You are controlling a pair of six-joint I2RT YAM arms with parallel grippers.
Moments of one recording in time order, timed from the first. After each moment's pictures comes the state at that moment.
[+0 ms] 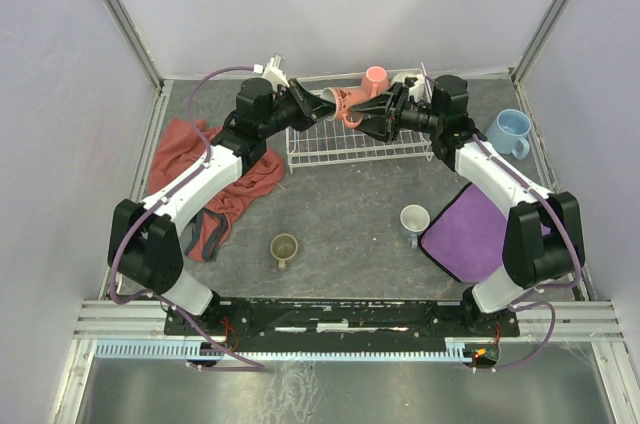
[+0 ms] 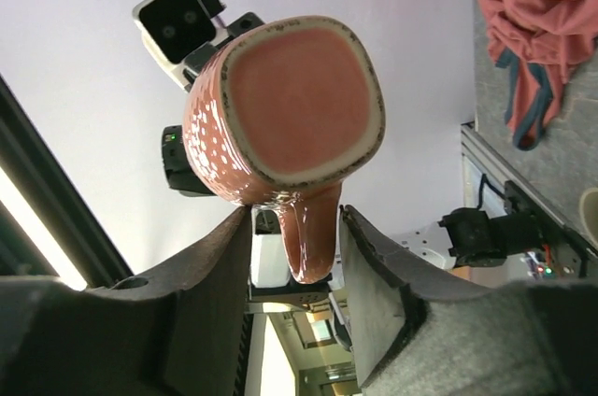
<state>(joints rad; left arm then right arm) -0.47 1.55 1.24 0.14 0.35 -0.95 0.28 1.58 1.16 0.25 -0.91 1.63</state>
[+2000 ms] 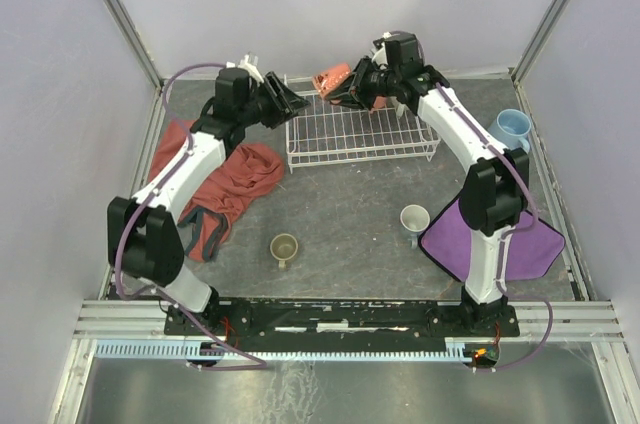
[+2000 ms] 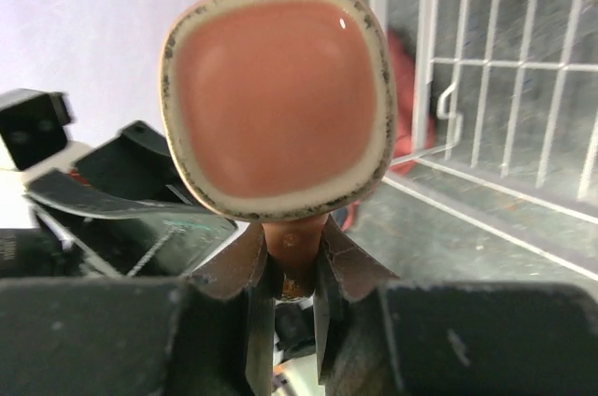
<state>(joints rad) -0.30 1.56 1.28 -0.11 0.35 -0.83 0.37 2.00 1.87 -0.41 -0.62 1.02</state>
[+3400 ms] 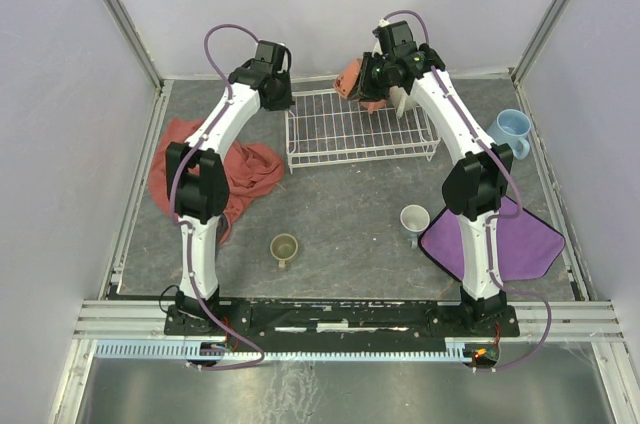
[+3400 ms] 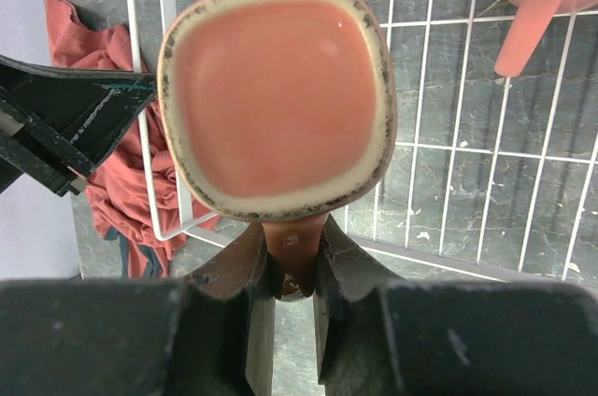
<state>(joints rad) -0.31 2.16 2.05 -0.73 -0.07 -0.32 0.38 2.21 2.32 -0.89 -0.23 0.56</state>
